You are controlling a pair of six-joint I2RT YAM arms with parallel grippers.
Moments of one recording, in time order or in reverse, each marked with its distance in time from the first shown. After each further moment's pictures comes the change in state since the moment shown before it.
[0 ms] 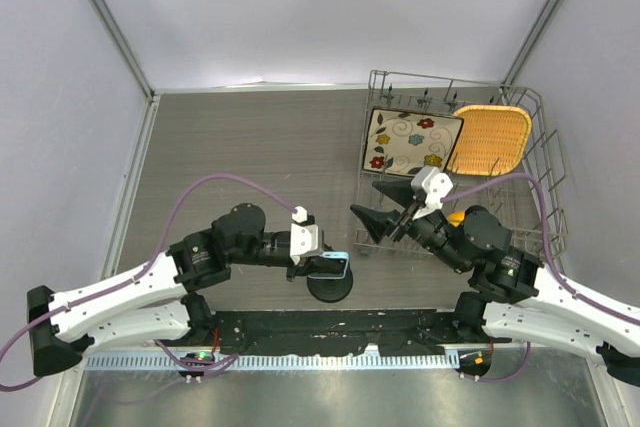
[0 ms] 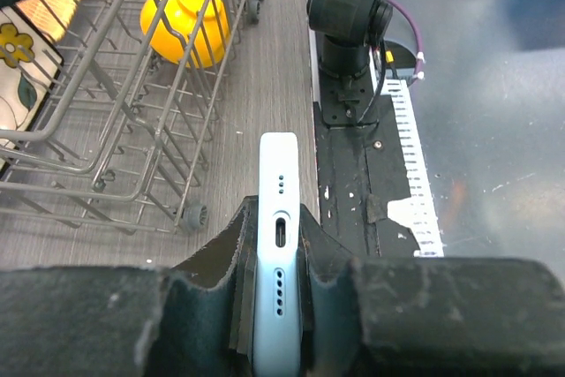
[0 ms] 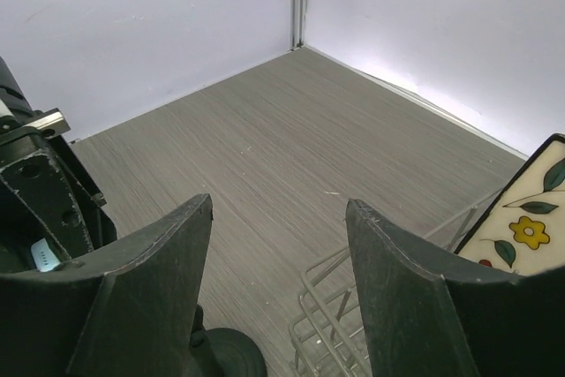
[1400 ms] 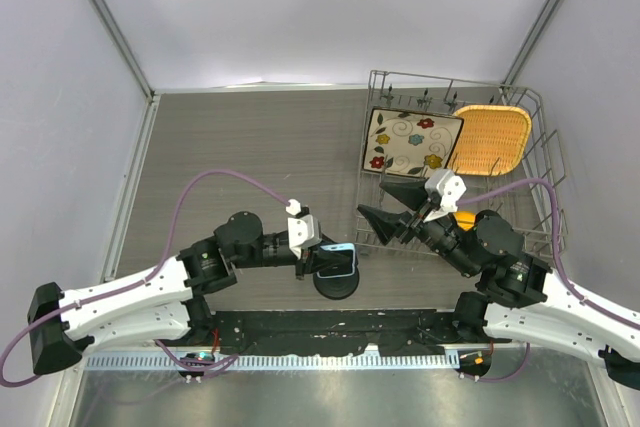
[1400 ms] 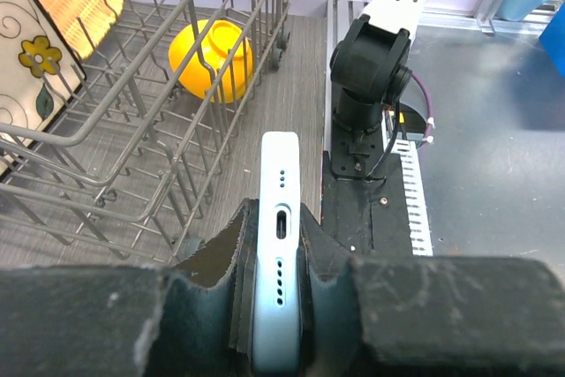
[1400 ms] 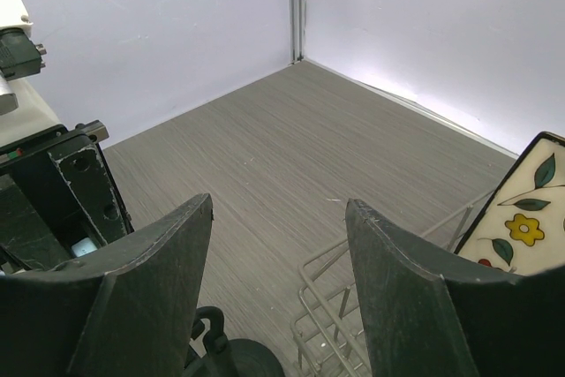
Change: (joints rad) left arm -0.009 -0.007 -0.146 0.318 -0.096 -0.183; right arm 0.000 -0.051 -0.019 -0.005 0.009 0.019
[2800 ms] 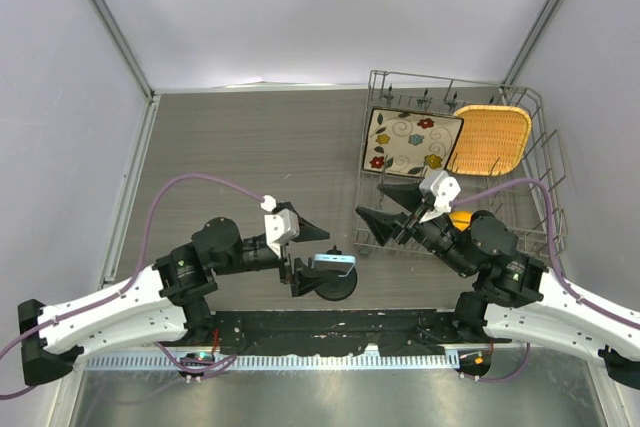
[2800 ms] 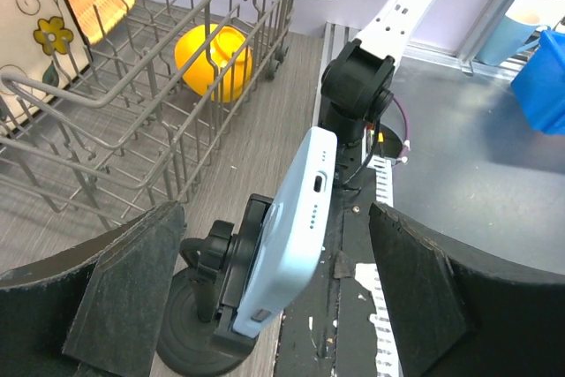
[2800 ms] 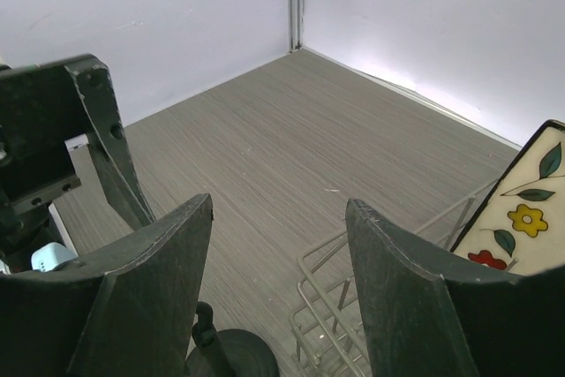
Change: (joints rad) left arm -0.003 -0.144 -0.005 -0.101 -0.061 -0.127; right arm 0.000 0.007 -0.016 0.000 0.004 0.000
